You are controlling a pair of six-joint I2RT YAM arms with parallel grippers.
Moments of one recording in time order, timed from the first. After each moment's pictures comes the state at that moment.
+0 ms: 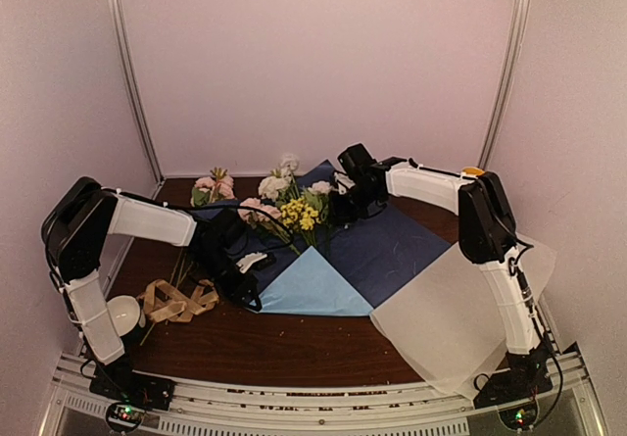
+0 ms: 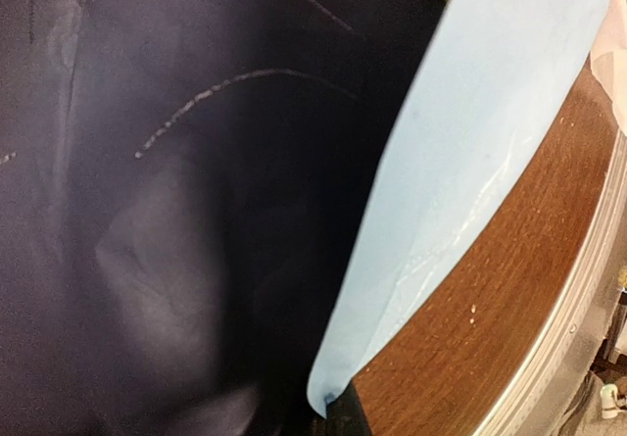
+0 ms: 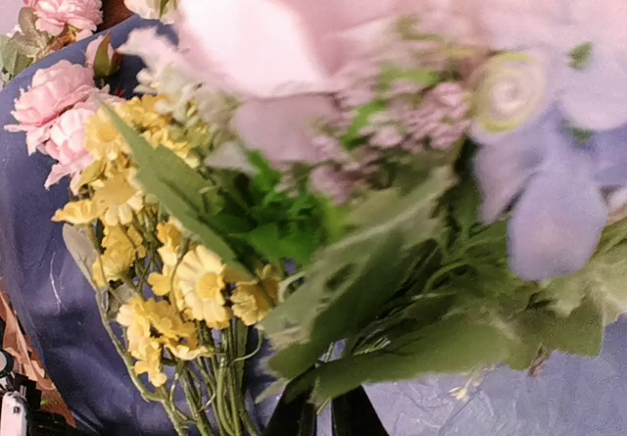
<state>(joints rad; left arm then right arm) -0.59 1.84 1.02 -0.59 0.54 0.06 0.59 2.41 2.10 -0.65 -0.22 0.42</state>
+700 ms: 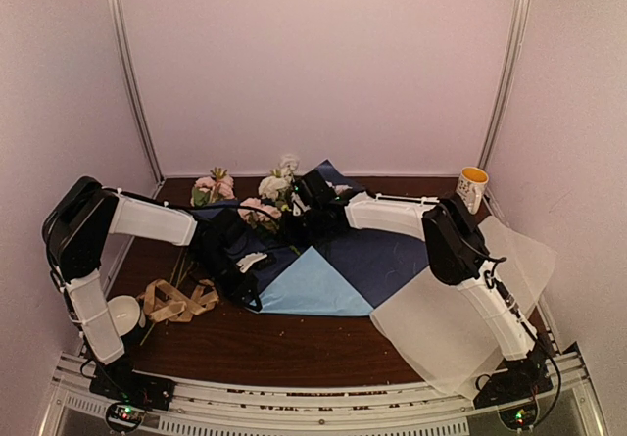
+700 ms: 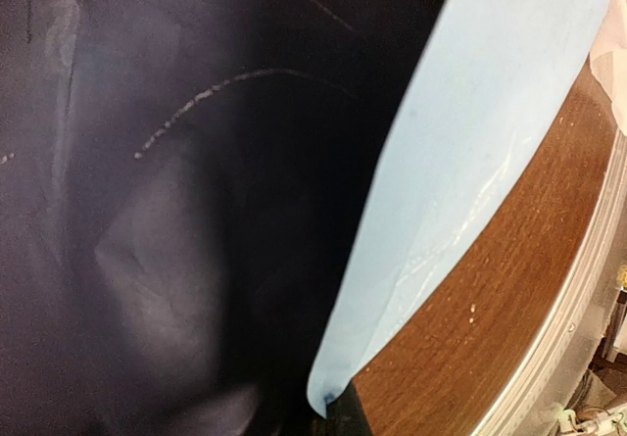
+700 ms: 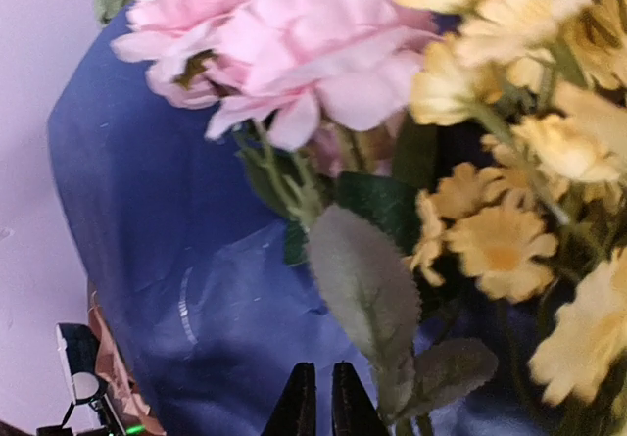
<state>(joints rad) -0.59 1.85 1.03 -0.60 0.54 0.07 0.79 2.53 2.15 -0.36 -0.32 0.74</state>
